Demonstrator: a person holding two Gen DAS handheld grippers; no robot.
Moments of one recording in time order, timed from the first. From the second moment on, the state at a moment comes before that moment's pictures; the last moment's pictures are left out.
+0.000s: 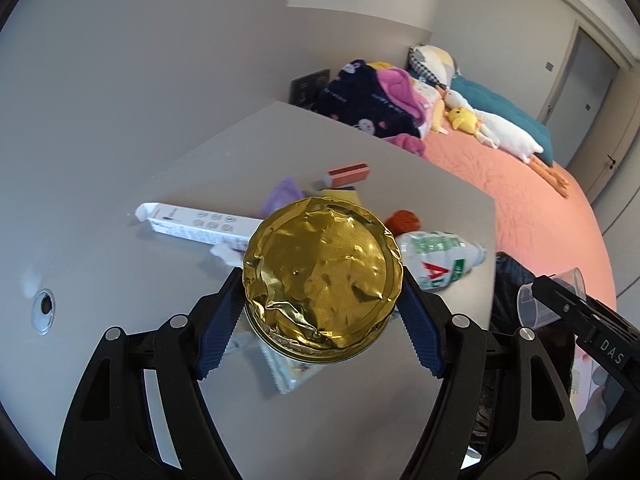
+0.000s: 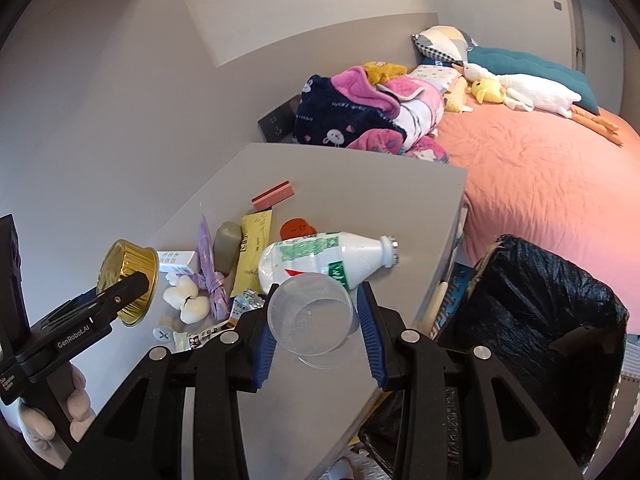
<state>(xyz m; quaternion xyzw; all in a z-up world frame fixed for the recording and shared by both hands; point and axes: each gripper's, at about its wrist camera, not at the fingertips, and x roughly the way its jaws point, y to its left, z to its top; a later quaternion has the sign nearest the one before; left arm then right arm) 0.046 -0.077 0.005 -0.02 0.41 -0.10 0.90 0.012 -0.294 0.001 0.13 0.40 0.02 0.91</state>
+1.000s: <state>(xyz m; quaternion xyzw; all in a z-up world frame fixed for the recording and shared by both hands) 0.019 -0.238 0.023 0.05 0.39 -0.28 0.87 -0.079 -0.425 0.030 0.18 0.34 -0.11 0.92</state>
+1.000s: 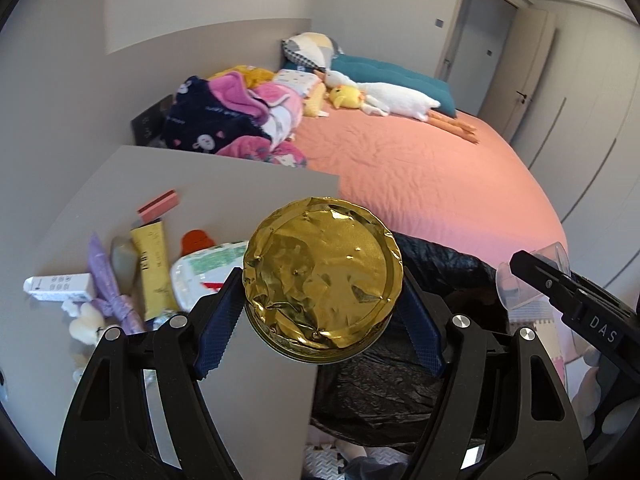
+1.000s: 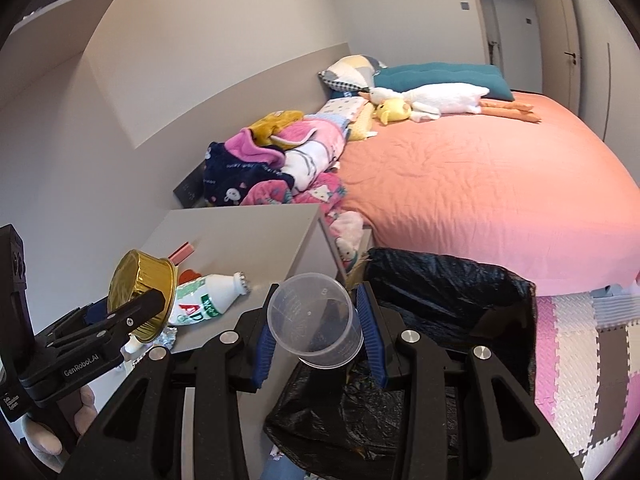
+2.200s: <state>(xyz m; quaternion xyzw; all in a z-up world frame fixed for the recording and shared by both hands) 0.017 -0.292 0.011 0.07 0.42 -0.38 0.82 -0.100 -0.466 0.038 0.22 0.30 -0.20 0.91</state>
